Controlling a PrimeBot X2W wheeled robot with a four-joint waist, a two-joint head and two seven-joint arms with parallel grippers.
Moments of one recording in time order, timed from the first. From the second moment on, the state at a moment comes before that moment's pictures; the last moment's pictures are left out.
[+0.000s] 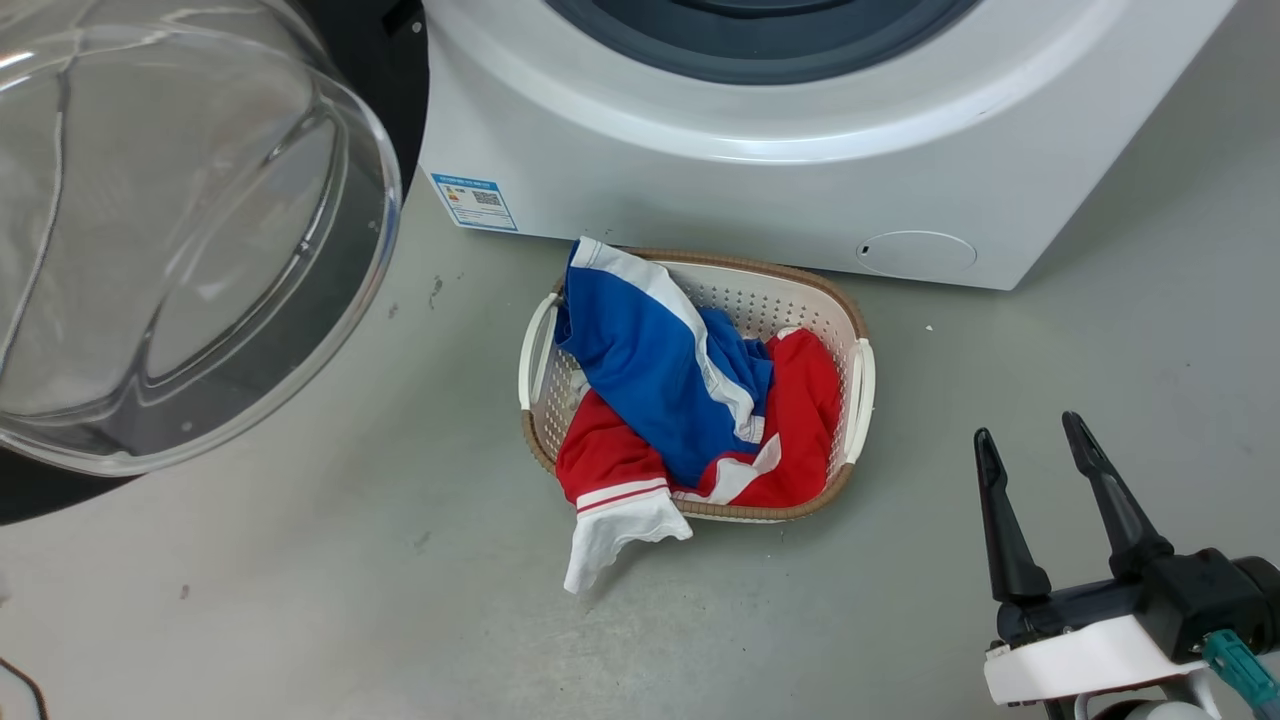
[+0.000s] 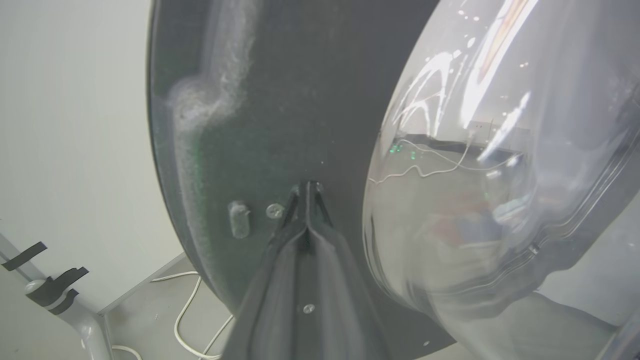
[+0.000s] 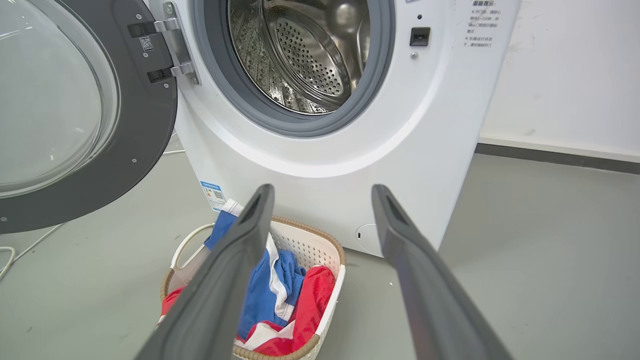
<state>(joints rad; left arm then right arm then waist) -0.22 0.37 0.45 0.34 -0.27 0.05 -0.27 0.01 -0.05 0.02 -0.03 0.01 0.13 -0.26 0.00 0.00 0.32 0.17</state>
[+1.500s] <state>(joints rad) -0.19 0.28 0.47 -0.01 -0.06 -0.12 -0.26 0.05 -0.05 -0.03 -0.12 0.07 0.13 -0.26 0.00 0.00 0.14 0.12</state>
